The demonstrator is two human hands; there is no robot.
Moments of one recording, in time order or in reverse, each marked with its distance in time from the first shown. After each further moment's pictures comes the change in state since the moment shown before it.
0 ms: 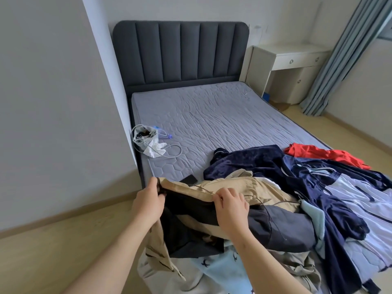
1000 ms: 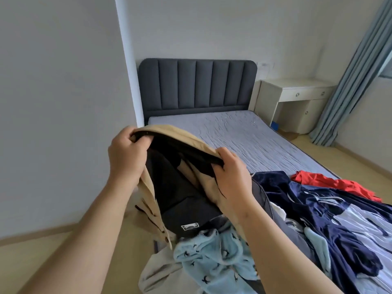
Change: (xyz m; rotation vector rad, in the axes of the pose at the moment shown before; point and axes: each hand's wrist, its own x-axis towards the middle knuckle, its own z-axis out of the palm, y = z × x) left_hand -0.041 0.075 -0.139 -0.646 0.548 0.233; right_hand -0.007 -0.084 -0.106 0.158 0.226 -0.363
